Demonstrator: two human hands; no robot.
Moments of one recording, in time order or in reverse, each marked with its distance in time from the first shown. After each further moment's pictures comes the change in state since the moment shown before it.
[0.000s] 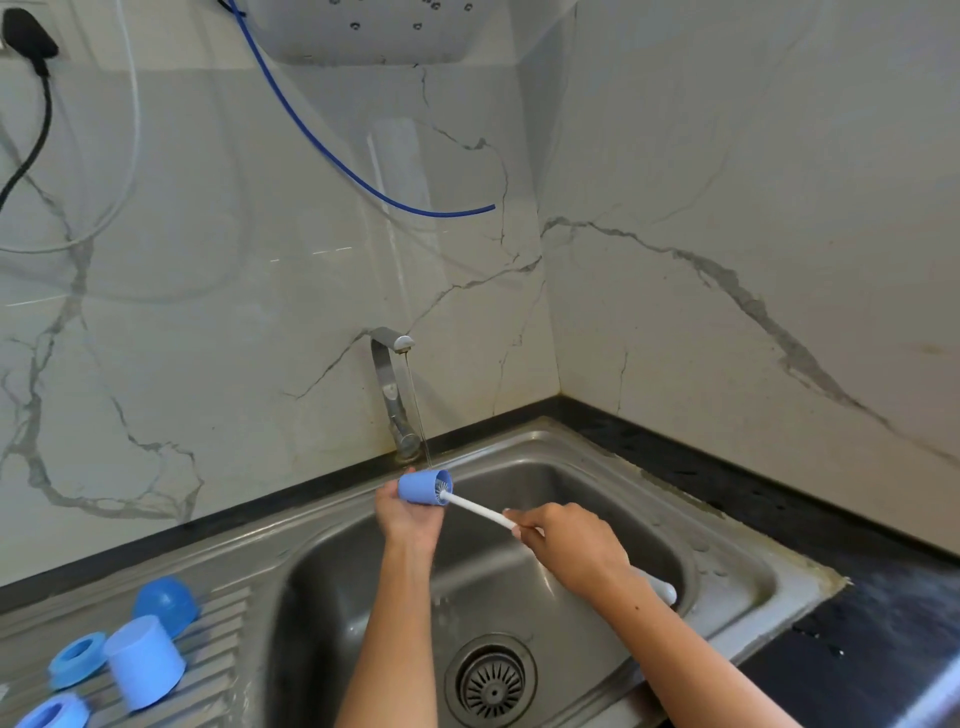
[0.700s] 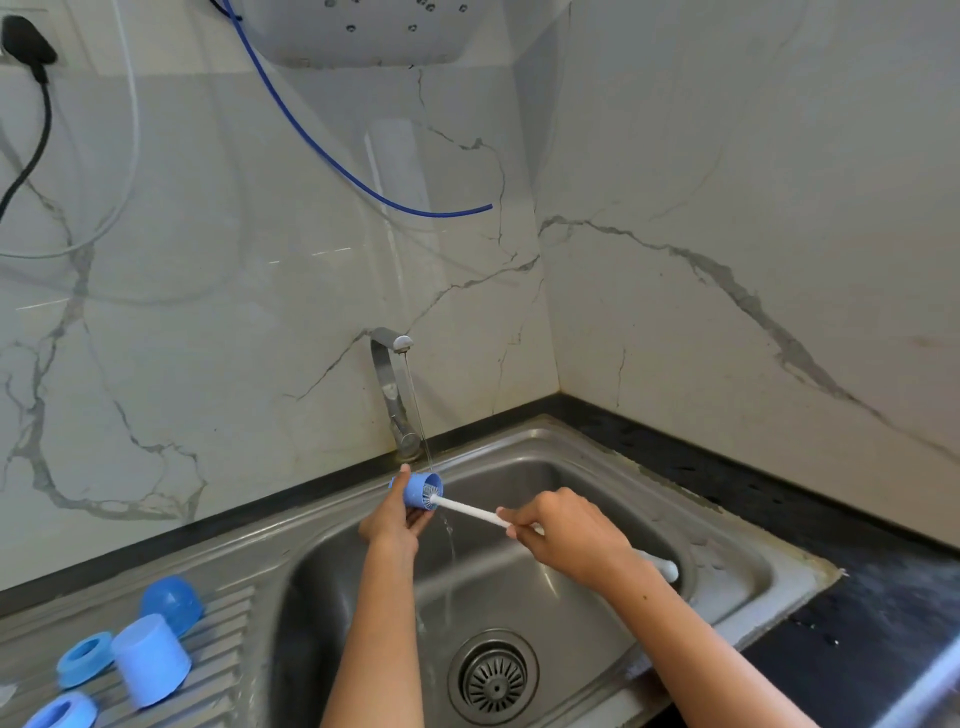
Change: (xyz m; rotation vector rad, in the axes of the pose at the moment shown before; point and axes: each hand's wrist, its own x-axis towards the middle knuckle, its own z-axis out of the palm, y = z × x) left_hand -0.007 0.017 -0.012 0.373 0.256 0.078; right_hand 0.003 -0.001 -0.007 -0.049 0.000 -0.167
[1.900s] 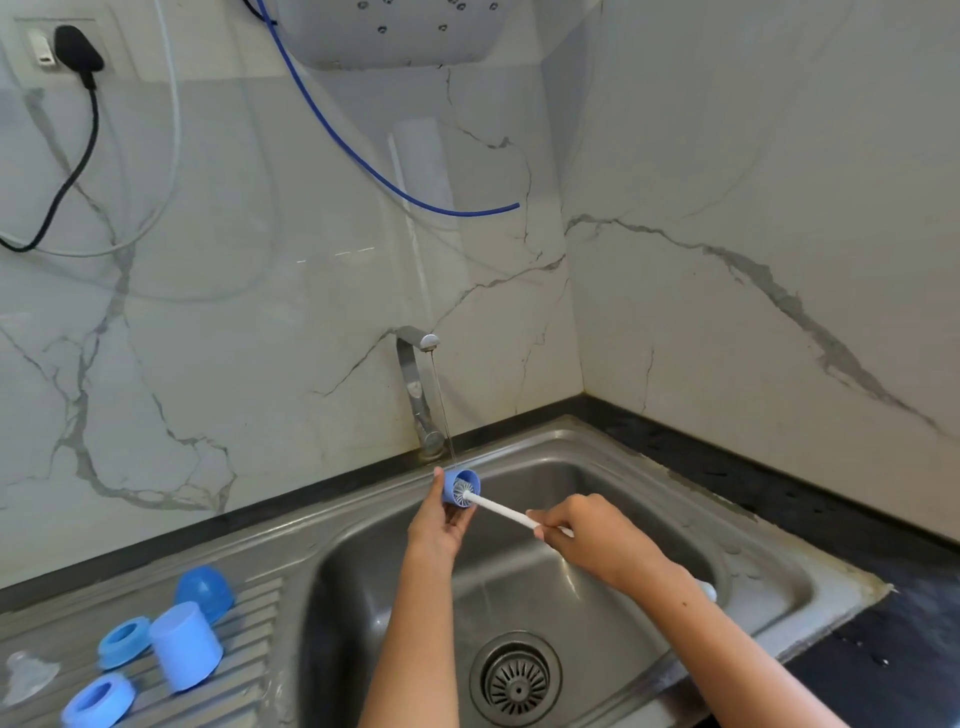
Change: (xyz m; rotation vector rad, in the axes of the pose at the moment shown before) left_hand -0.010 -0.009 0.005 -0.122 -0.121 -0.123; right_hand -0.002 -0.003 -0.005 0.104 -0.055 0.073
